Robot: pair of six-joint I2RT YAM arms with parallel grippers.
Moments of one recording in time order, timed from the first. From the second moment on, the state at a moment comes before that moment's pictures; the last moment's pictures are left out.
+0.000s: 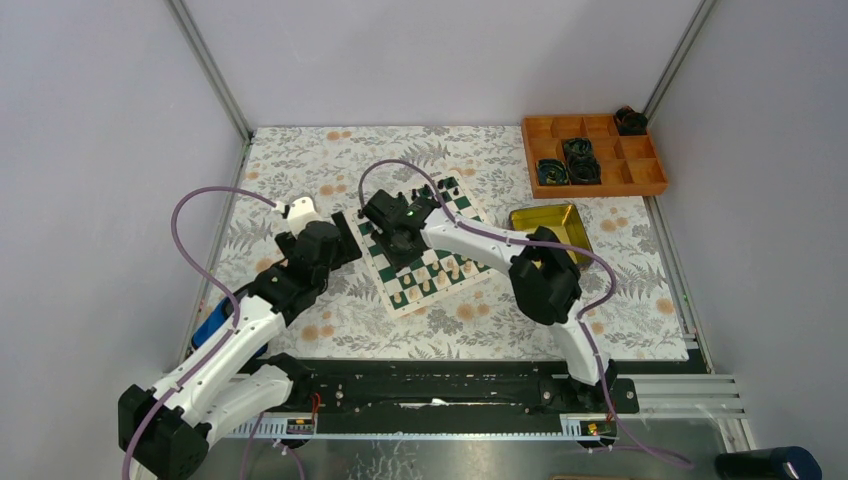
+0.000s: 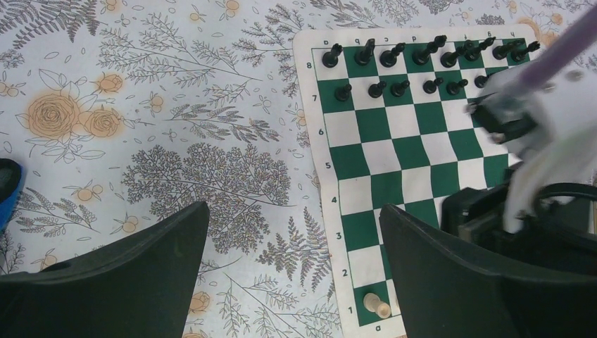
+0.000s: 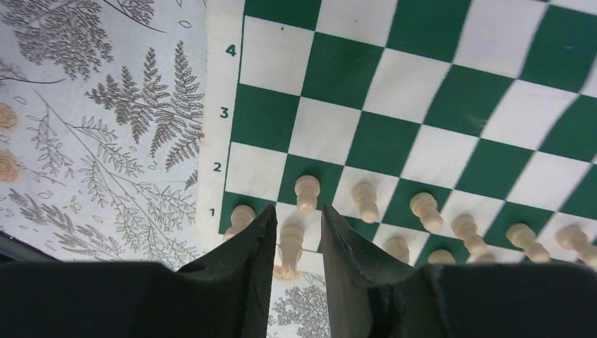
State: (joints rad) left arm -0.52 0.91 0.71 -0.45 -0.54 -0.64; right arm 0.96 2.19 1.85 -0.84 0.07 0.29
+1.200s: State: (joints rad) left arm -0.52 1.01 0.70 -0.45 -0.50 -0.64; right arm 0.21 1.50 1.14 -0.84 0.33 0.38
